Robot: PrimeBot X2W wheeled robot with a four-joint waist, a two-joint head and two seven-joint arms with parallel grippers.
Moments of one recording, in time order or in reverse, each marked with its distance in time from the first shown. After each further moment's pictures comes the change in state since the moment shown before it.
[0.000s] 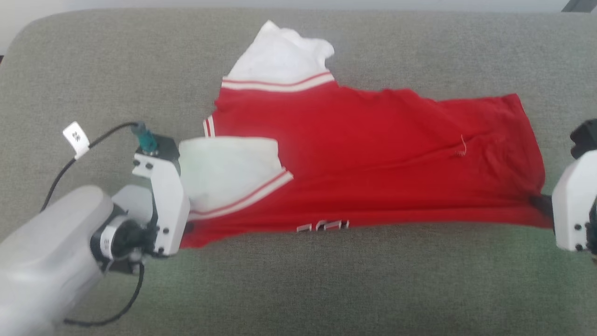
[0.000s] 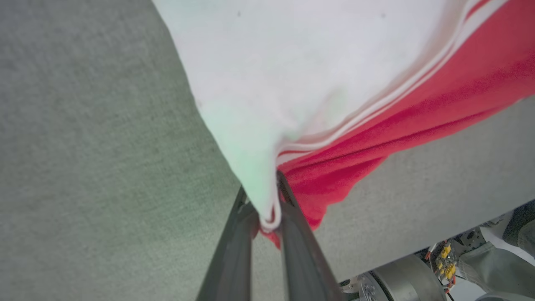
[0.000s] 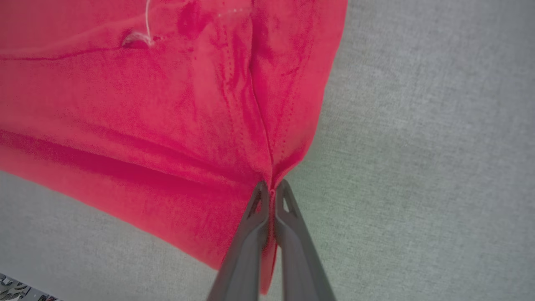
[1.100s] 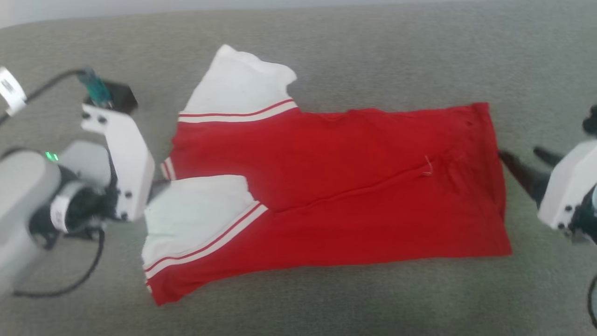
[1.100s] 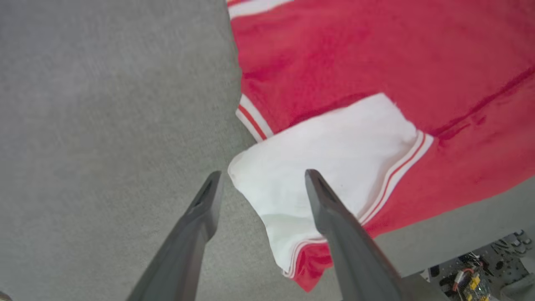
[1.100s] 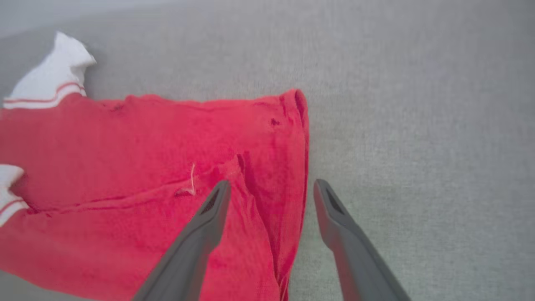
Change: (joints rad) left arm -0.066 0.201 0.064 -0.334 0.043 0.188 0.086; right arm 0.022 0.150 -0.100 -0.102 -0.016 -0.001 -0.177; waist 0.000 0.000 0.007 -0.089
